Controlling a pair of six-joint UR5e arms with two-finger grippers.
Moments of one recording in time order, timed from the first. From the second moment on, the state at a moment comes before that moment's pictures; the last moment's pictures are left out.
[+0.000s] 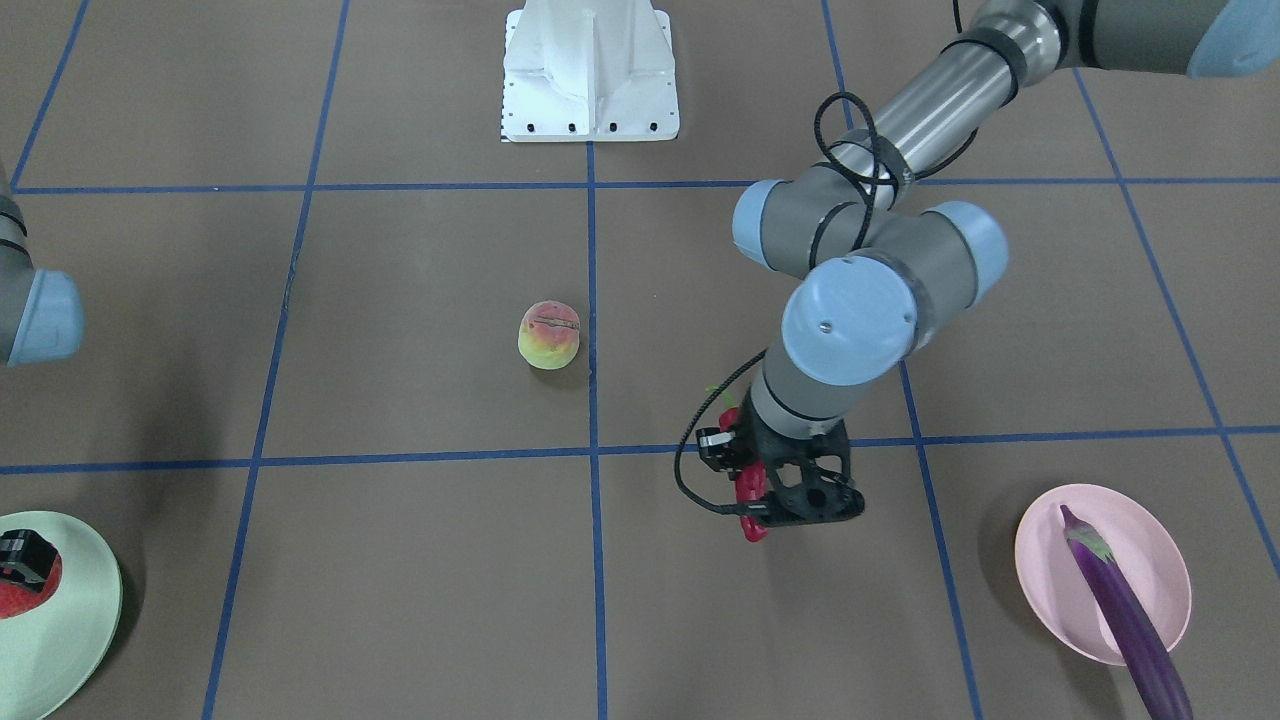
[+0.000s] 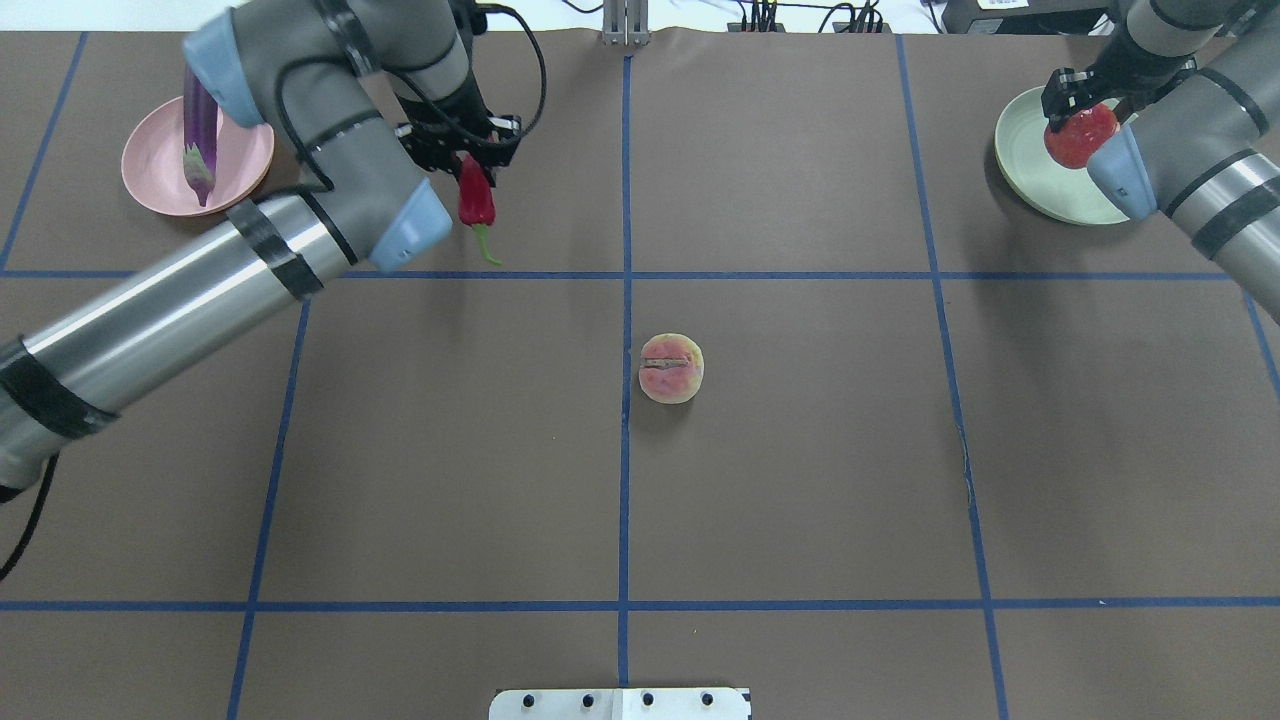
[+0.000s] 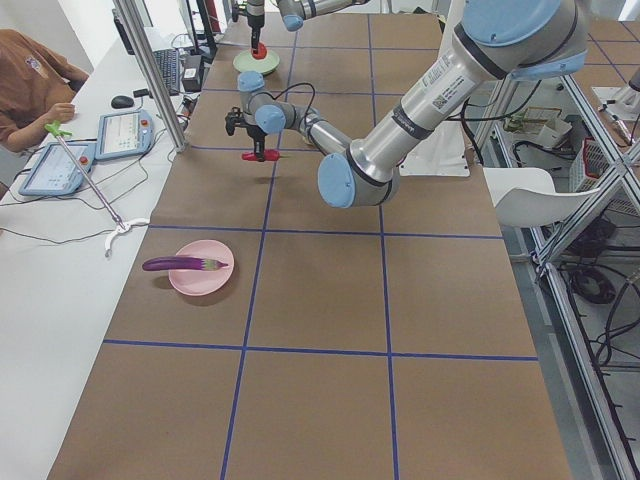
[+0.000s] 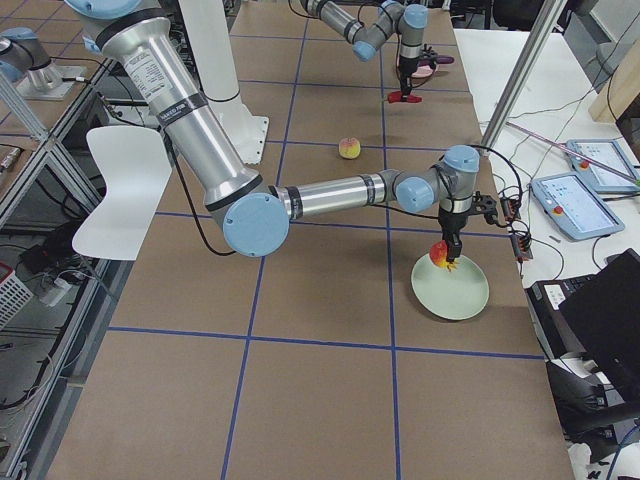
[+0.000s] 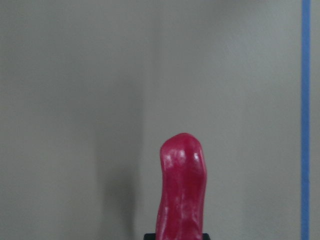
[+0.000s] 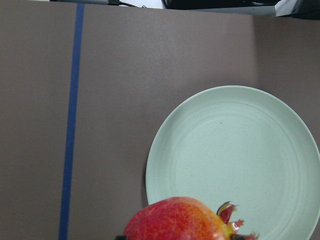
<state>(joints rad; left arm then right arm) -0.92 -2.48 -1.17 -1.68 -2.14 -0.89 1.18 -1.01 1.16 -1.32 2.02 0.53</state>
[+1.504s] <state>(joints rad) -1.12 -2.42 -0.93 -1.72 -2.00 -0.44 1.12 -0.99 1.47 -1.55 2.18 0.69</state>
